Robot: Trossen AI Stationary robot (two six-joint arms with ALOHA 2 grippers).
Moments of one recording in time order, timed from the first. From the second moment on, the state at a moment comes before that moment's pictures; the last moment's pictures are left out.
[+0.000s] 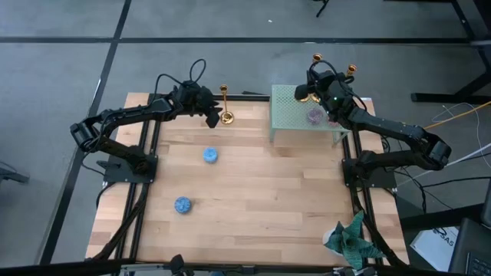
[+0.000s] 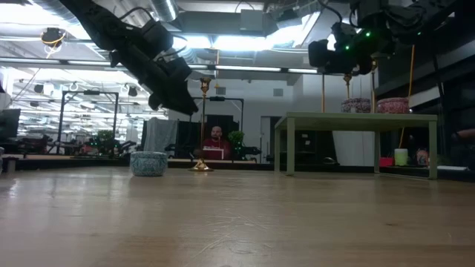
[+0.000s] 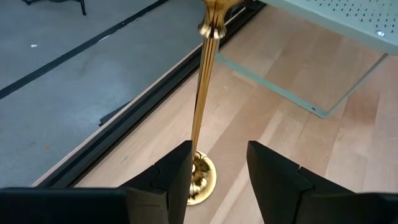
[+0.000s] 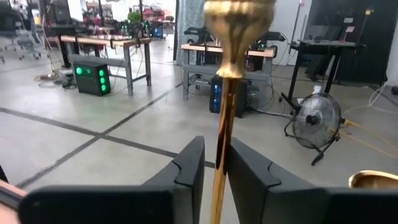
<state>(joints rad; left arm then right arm) 0.71 1.35 0.77 0.01 0.14 -0.04 -0.64 1.16 0.69 0.40 0.54 0.02</state>
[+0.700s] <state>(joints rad) 0.70 1.36 0.77 0.03 0.12 -0.07 -0.59 1.16 0.69 0.37 0.50 -0.10</state>
